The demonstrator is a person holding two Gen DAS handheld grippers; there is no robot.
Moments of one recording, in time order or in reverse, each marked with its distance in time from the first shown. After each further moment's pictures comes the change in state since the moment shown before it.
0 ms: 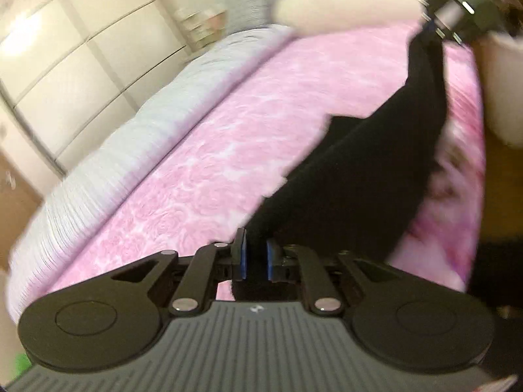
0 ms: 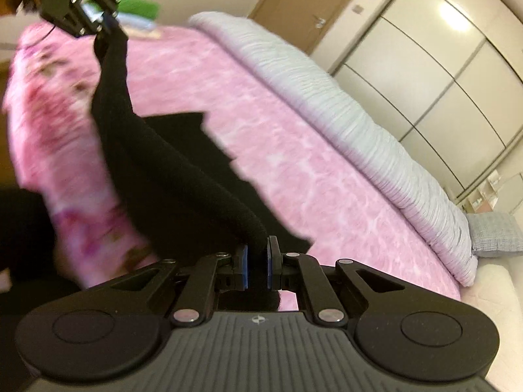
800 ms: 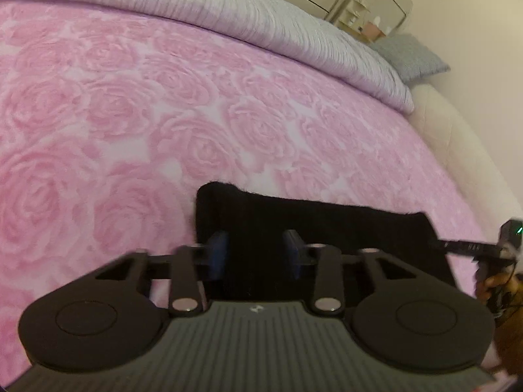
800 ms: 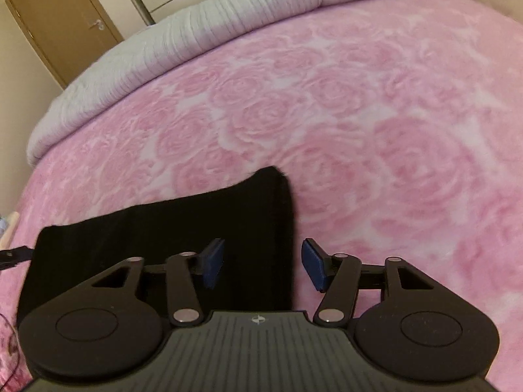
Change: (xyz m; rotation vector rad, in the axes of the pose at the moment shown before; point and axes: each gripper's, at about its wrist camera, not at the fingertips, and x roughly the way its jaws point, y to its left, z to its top) left arm 0.186 0.111 -0.111 -0.939 0.070 -0.199; right arm 0.238 -0.095 -0.104 1.106 0.168 0.129
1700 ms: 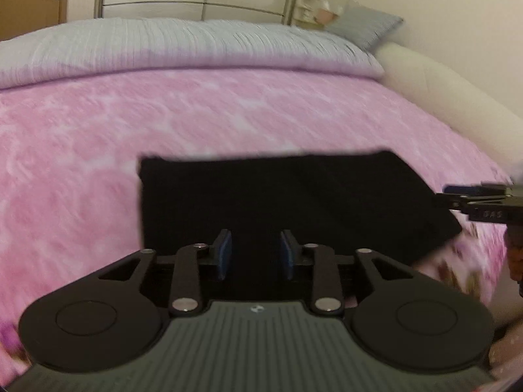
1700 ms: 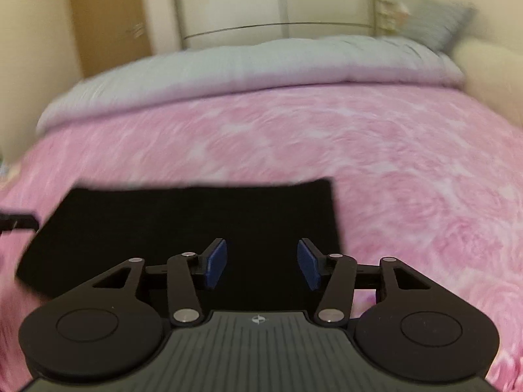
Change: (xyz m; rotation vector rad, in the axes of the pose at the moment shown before) left arm -0.050 -0.111 -0.103 0.277 -0.083 0.103; right arm -0.085 0.110 -0.112 -0.317 -0.207 -0.148
